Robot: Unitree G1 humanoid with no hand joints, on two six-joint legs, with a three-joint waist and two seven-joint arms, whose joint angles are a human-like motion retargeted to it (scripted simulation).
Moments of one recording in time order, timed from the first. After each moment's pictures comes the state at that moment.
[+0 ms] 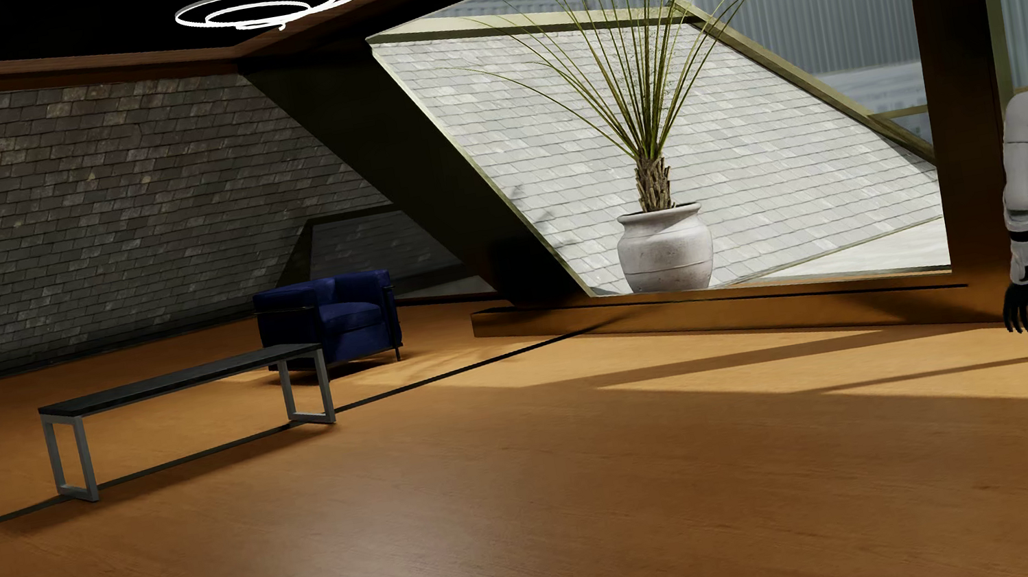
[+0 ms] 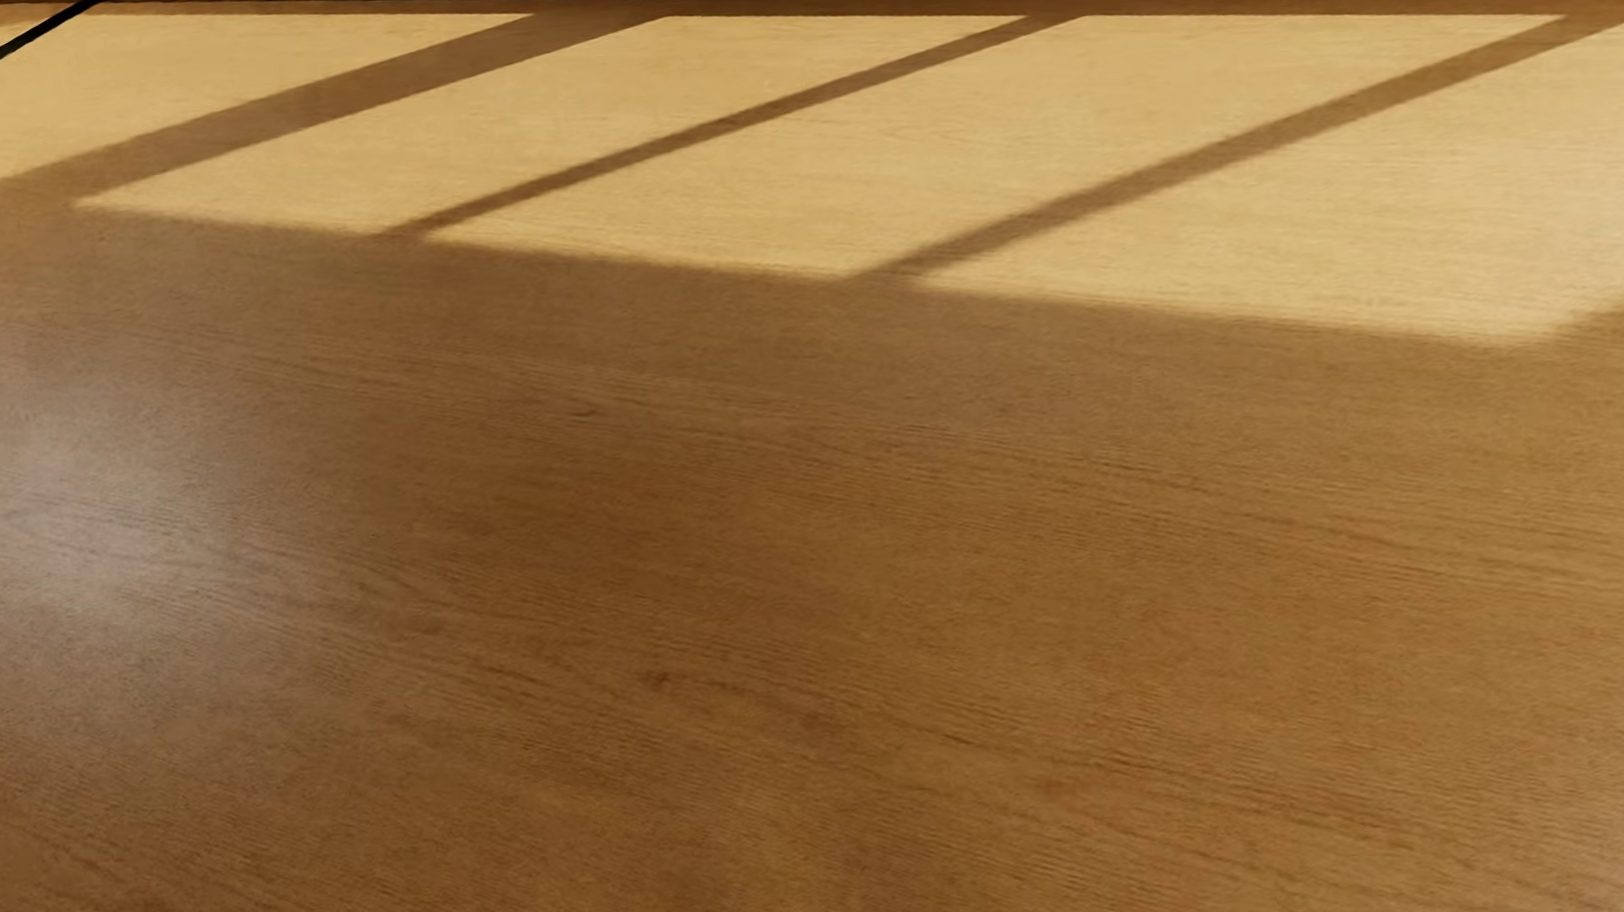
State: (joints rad) body -0.15 -0.01 0.05 0.05 -0.53 0.06 0.37 -0.78 -0.04 0.31 0.61 0.05 0.07 -0.17 0.00 0.08 -0.21 0.02 0.19 -0.29 0.10 0.98 0.87 0.83 -0.79 0.18 0.16 0.12 -0.16
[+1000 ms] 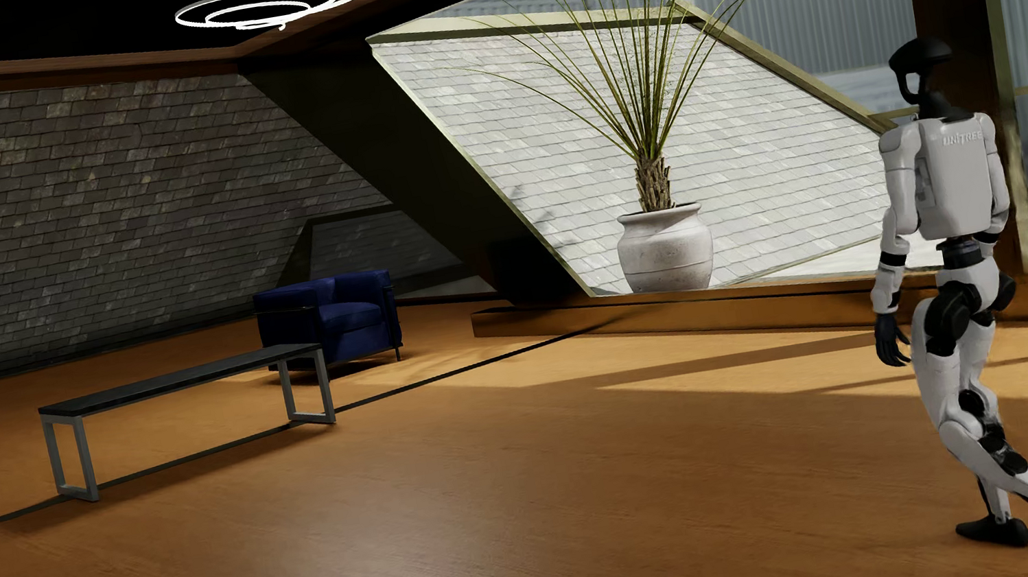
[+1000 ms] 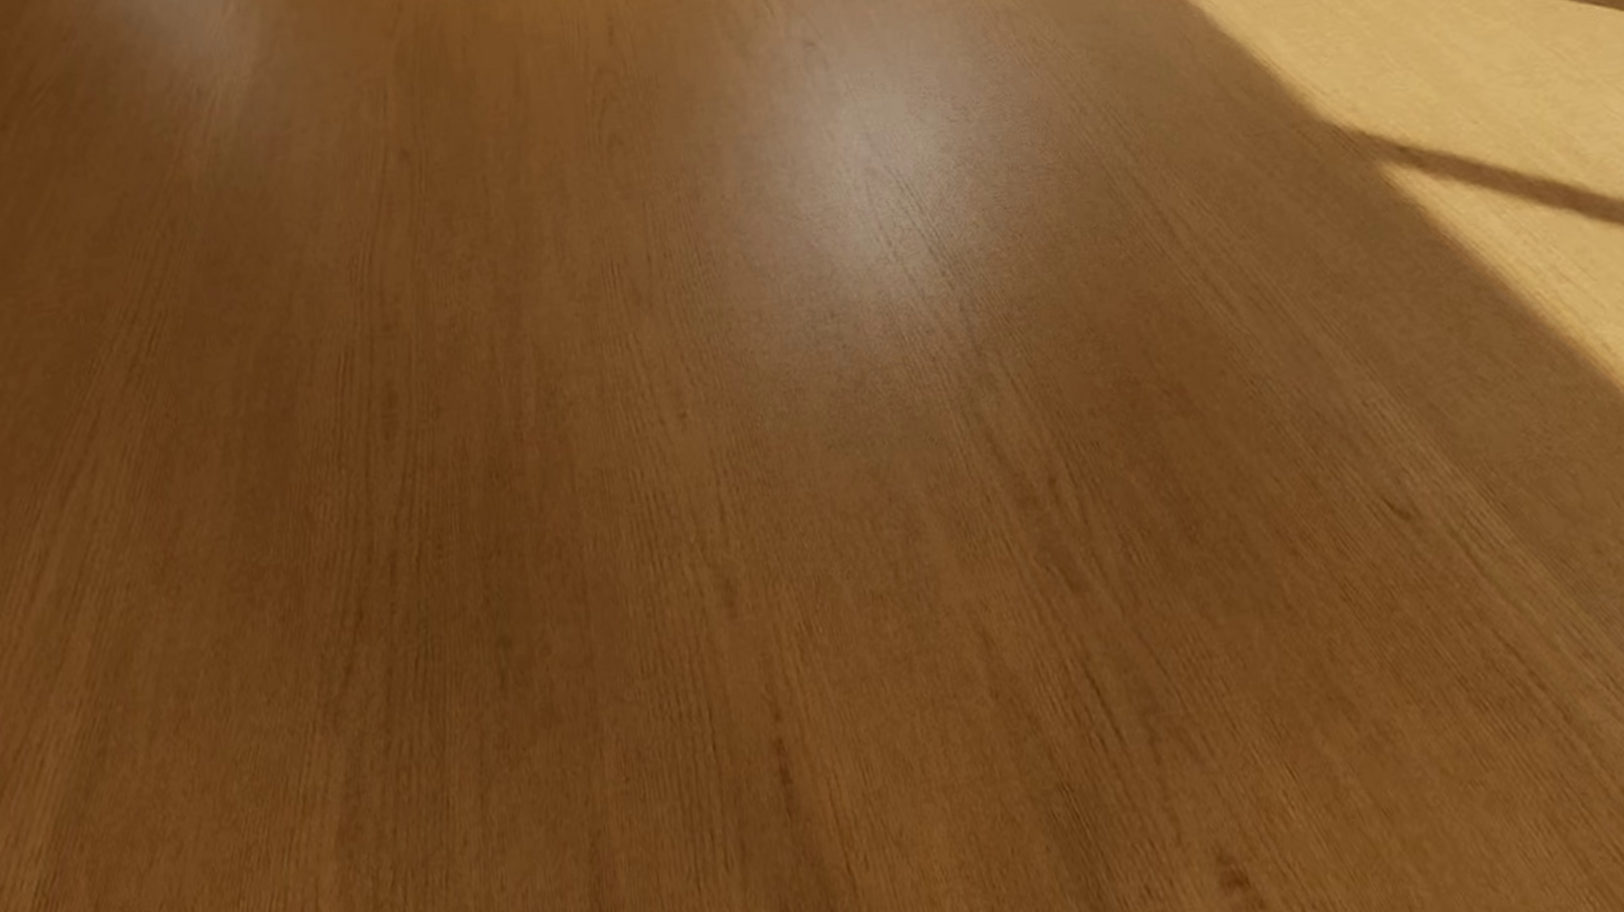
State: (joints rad) body -0.20 -0.33 -0.08 -0.12 0.10 0.12 -0.11 -0.17 0.02 1.13 0.41 0.04 0.12 0.19 -0.14 0.26 -0.03 -0.25 -0.01 -0.39 -0.02 1.06 0.87 1.00 -0.76 0.00 0.09 -0.25 -0.23
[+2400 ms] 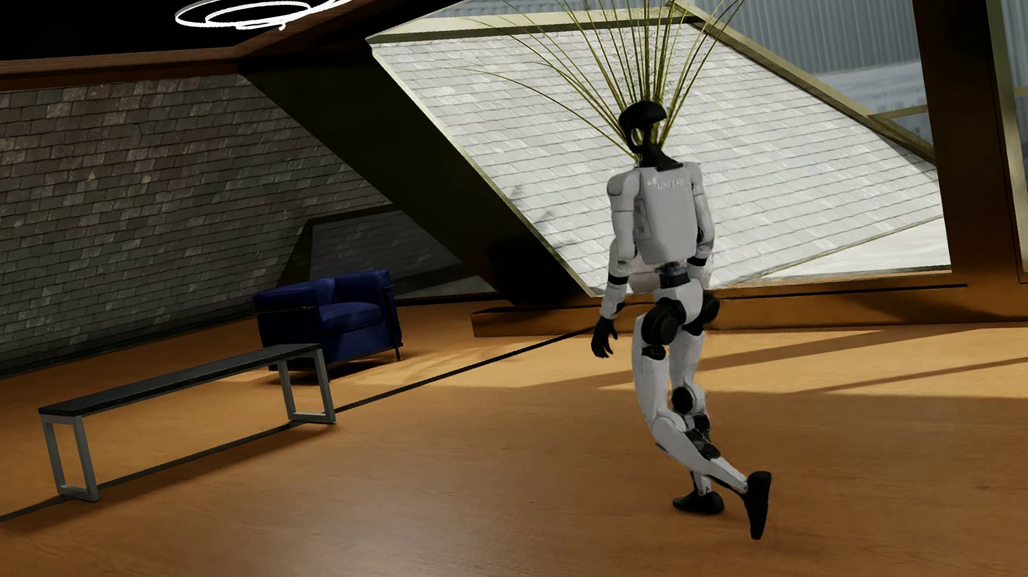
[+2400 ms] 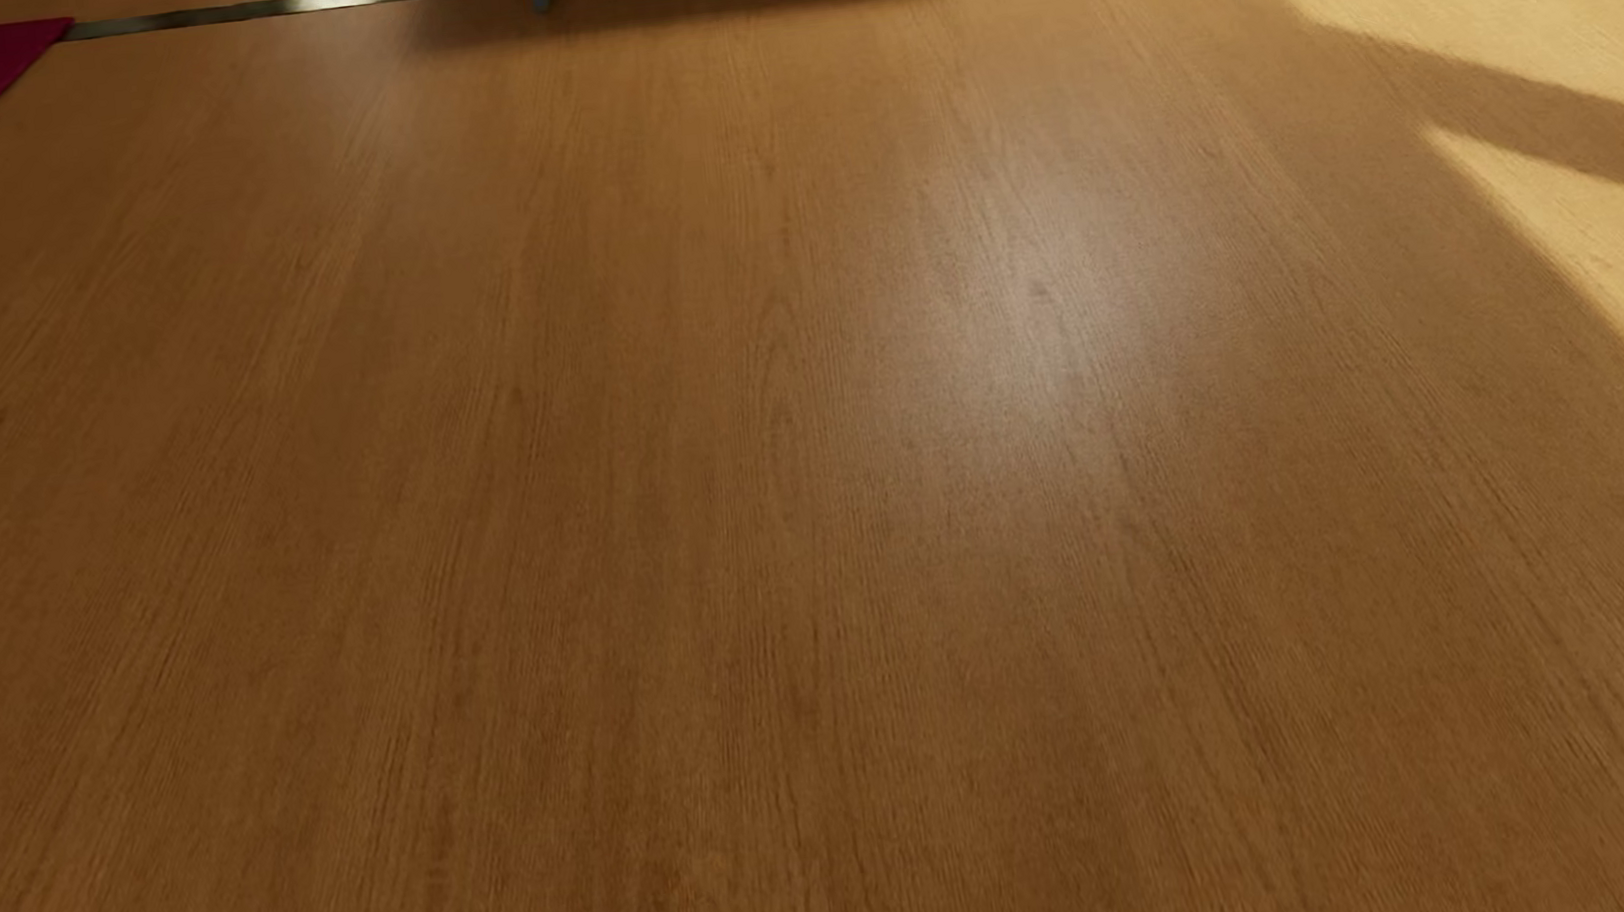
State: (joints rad) body -0.11 -0.36 -0.04 0.12 0.06 0.07 0.04 -0.20 -0.01 1.04 0.38 -0.11 0.15 0.29 -0.06 0.11 -0.04 -0.13 -0.05 -0.46 0.05 1.06 0.83 0.97 -0.84 0.18 0.17 0.06 -0.09
